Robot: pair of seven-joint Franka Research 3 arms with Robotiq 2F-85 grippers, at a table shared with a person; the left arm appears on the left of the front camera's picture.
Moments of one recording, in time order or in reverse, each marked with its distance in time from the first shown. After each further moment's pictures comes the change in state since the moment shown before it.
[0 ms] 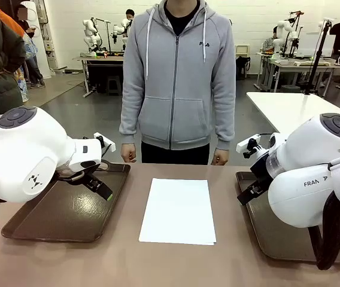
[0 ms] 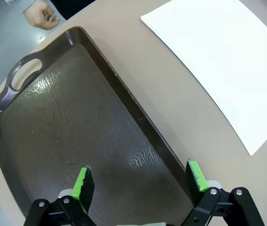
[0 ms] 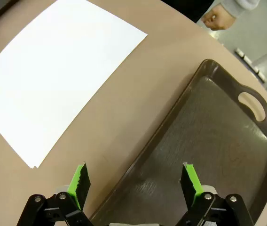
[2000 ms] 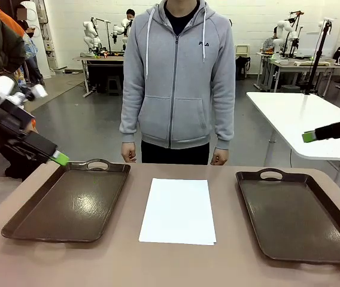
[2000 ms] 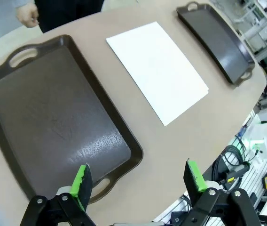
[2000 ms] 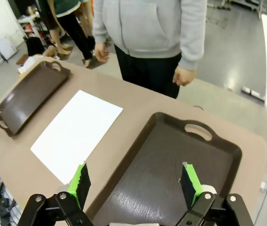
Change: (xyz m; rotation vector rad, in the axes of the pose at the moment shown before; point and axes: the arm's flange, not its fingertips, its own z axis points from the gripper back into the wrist) left arm -0.041 0.078 0.178 -0.373 -0.113 0.222; right arm -0.042 -0.150 0.180 0.178 -0.412 -0.252
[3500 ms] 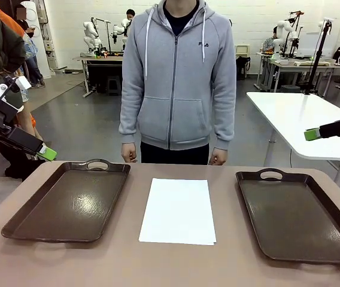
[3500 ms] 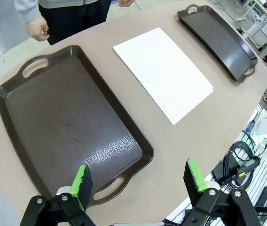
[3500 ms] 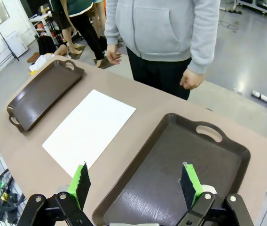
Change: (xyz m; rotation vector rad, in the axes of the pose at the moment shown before) left arm -0.003 0.002 0.019 0.031 -0.028 -0.087; right arm 0.001 0.009 0.008 0.049 0.006 0.007
